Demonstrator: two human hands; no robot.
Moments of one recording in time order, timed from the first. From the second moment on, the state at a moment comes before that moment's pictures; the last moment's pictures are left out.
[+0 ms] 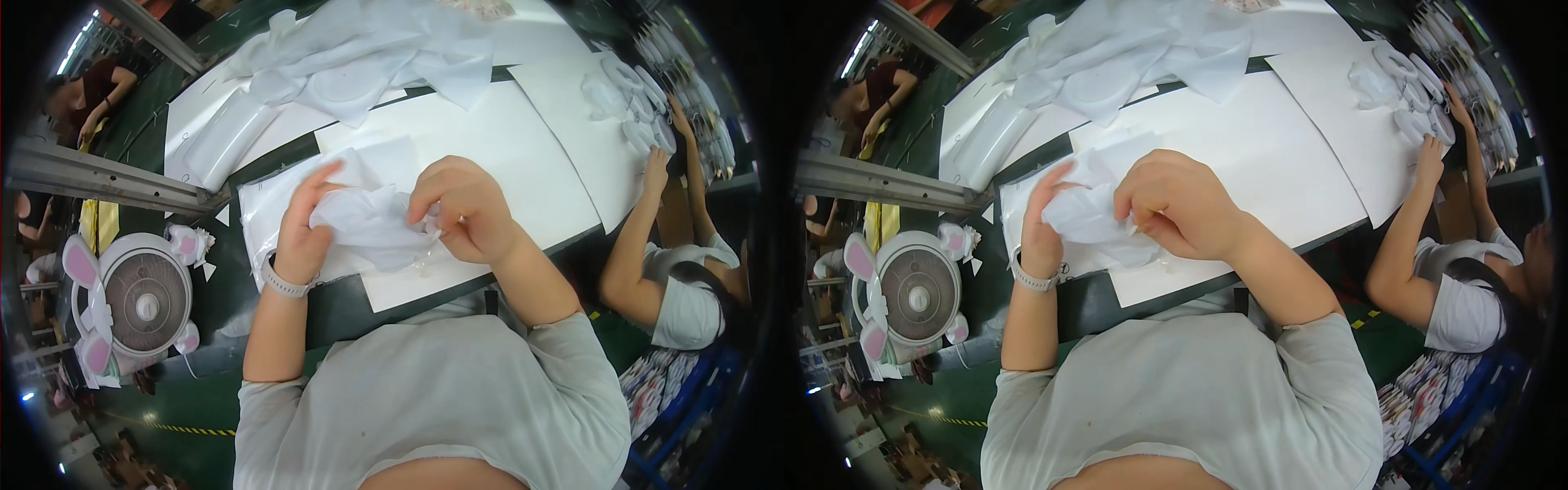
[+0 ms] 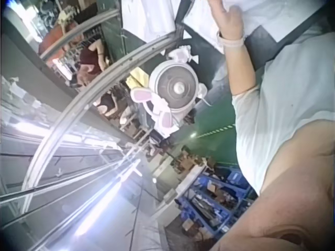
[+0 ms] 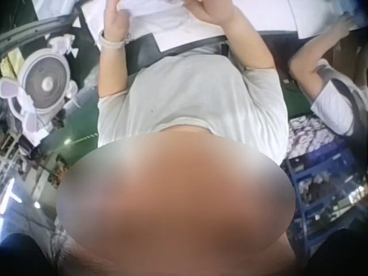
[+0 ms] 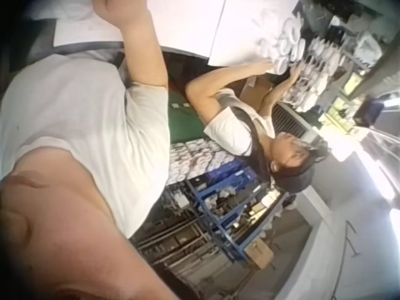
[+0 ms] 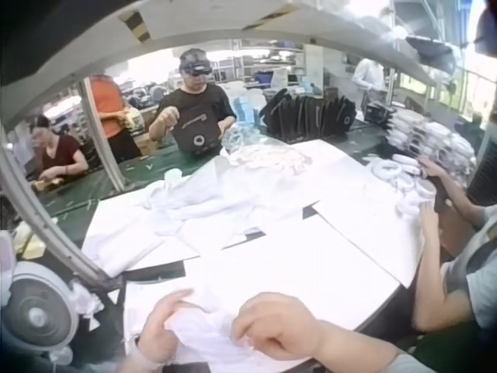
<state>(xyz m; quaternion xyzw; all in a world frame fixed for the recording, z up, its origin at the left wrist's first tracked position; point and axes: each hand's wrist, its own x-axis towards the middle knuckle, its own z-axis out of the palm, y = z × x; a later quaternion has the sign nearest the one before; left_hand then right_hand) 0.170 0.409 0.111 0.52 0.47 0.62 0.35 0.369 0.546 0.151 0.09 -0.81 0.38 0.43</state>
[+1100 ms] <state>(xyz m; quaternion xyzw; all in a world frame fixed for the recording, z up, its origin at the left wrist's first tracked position) 0.178 0.420 0.142 0.44 0.52 0.71 0.19 0.365 0.561 0.185 -0.10 -0.90 0.25 0.33</state>
